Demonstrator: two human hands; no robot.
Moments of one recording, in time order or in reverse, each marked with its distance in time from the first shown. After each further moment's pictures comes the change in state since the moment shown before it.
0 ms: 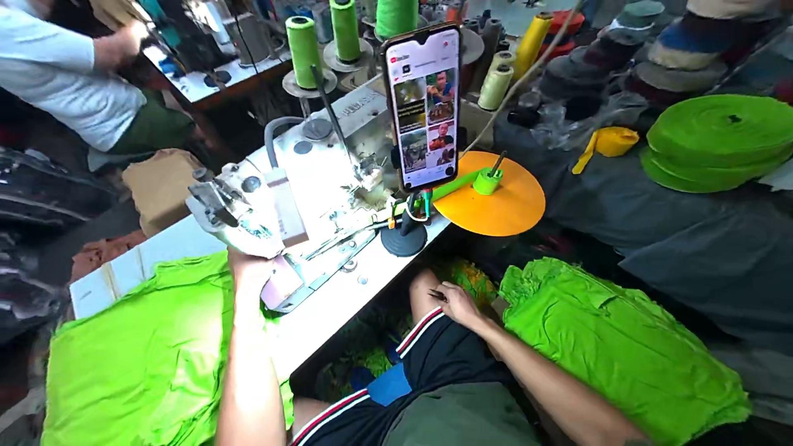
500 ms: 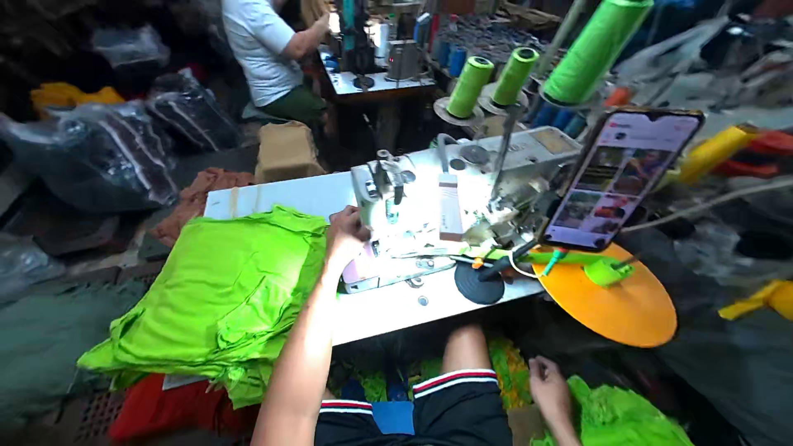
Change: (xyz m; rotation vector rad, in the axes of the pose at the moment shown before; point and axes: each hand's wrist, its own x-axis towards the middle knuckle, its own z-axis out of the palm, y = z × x) left_hand -0.002 -0.014 0.004 -0.125 0.123 0.250; right_hand -0.006 0.067 -0.017 0.376 0.391 0.222
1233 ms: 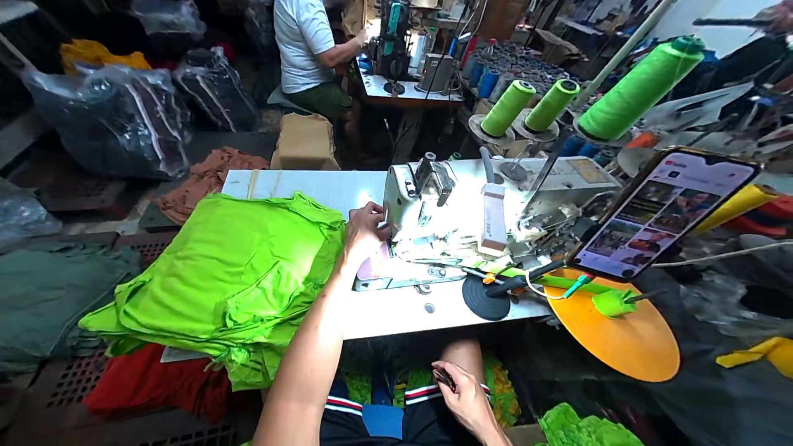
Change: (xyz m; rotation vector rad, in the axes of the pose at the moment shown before) left_hand 0.003 -0.005 0.002 0.047 -0.030 0.057; right_hand -0.087 -0.105 0.070 -0.131 -0.408 -0.791
